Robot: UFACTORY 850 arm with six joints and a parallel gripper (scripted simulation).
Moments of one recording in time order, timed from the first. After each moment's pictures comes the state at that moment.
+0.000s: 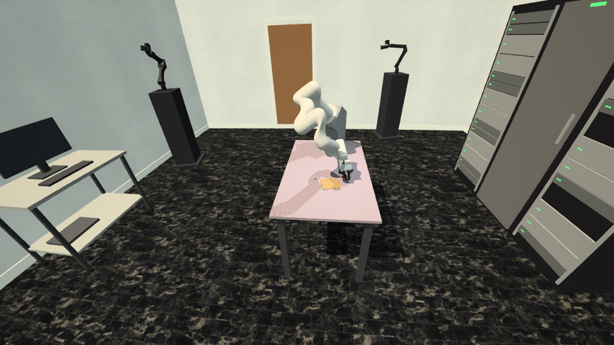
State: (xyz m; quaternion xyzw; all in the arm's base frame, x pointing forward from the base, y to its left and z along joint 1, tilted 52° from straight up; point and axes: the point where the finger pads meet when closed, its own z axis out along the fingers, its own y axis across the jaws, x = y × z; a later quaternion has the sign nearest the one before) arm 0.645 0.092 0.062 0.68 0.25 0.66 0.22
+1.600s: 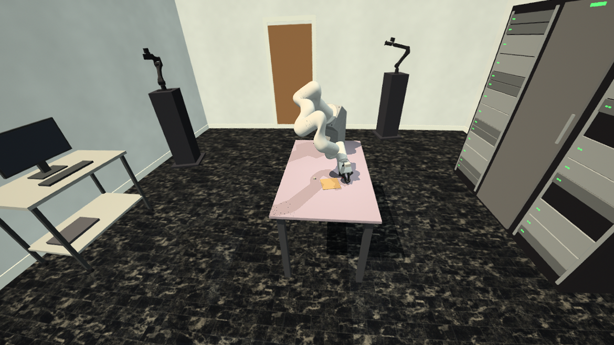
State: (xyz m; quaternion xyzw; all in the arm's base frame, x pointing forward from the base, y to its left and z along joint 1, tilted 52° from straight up) arm 0.658 0.083 0.049 0.68 0.25 0.66 0.22
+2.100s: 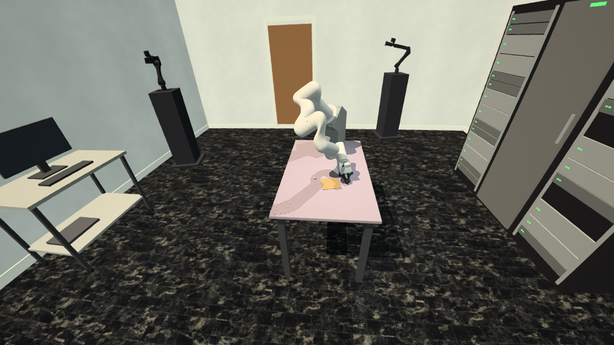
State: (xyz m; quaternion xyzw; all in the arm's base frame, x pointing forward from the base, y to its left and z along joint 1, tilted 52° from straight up) arm 0.661 0.081 0.046 0.68 0.25 0.66 0.22
